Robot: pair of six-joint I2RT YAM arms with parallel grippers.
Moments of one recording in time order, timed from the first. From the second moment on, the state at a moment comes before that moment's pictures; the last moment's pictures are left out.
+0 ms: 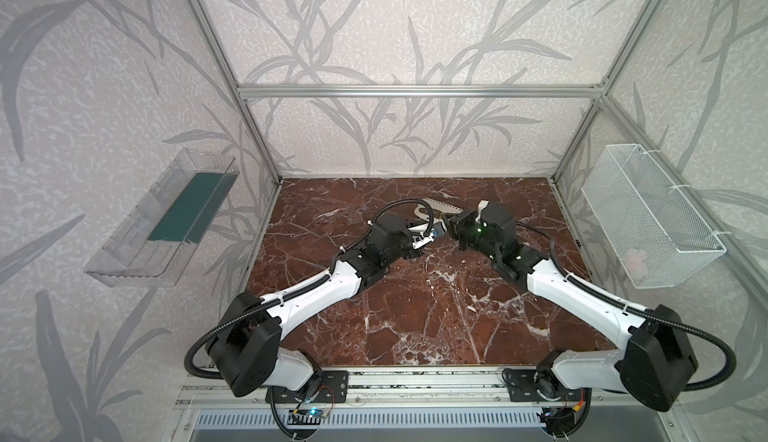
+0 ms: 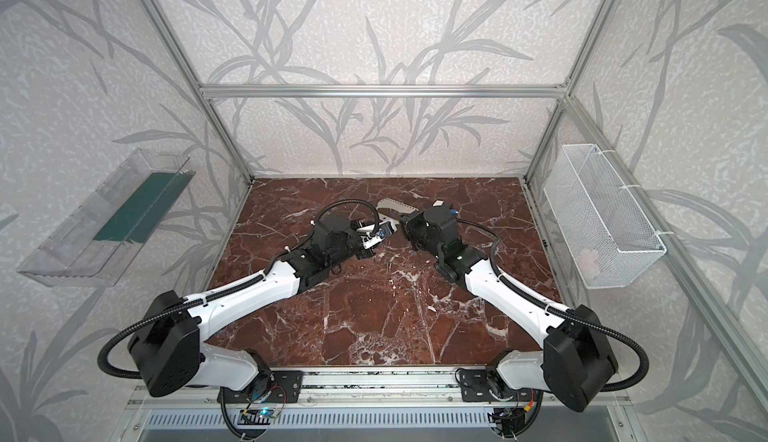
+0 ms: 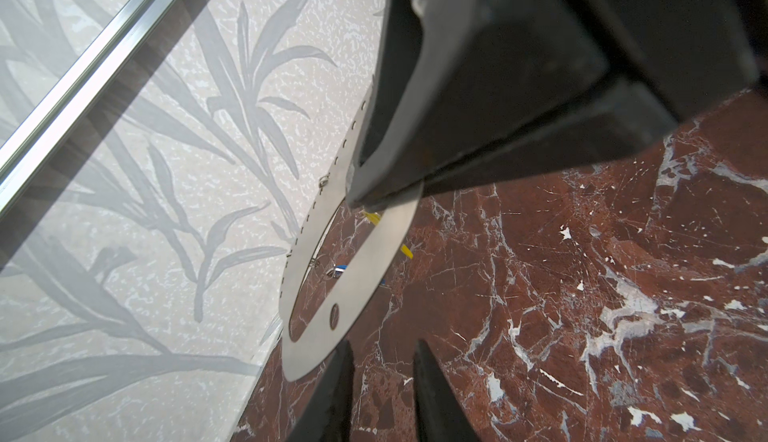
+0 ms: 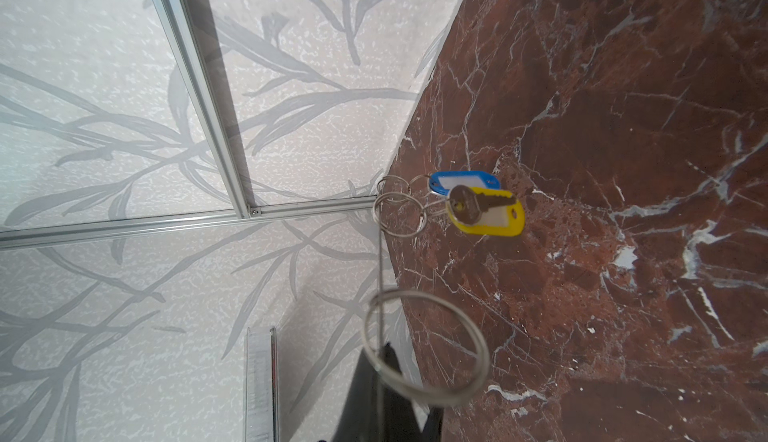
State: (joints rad) left arm -0.71 1.42 0.95 0.14 -0.02 0.72; right arm 0.60 1.32 0.92 0.11 -0.02 1.52
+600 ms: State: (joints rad) left arm -0.71 1.42 0.95 0.16 -0.04 0.76; right arm 0.59 1.32 0.90 0.12 -0.03 1.52
